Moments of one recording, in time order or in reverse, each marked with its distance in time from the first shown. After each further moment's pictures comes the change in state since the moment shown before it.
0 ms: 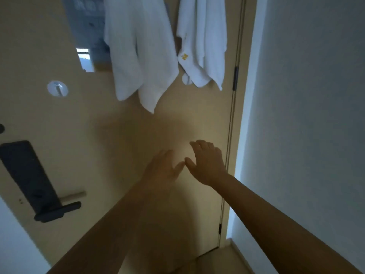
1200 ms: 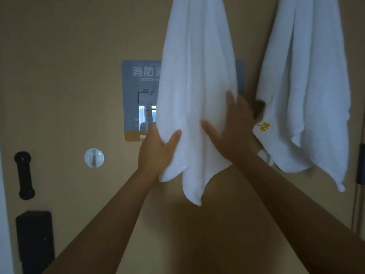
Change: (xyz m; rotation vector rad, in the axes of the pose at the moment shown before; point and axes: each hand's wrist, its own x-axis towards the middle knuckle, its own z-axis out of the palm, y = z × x) left_hand 0.233 -0.074 -0.174 -0.414 0.937 -0.069; right_hand 0.355 -0.053 -0.049 0.449 0.766 -0.362
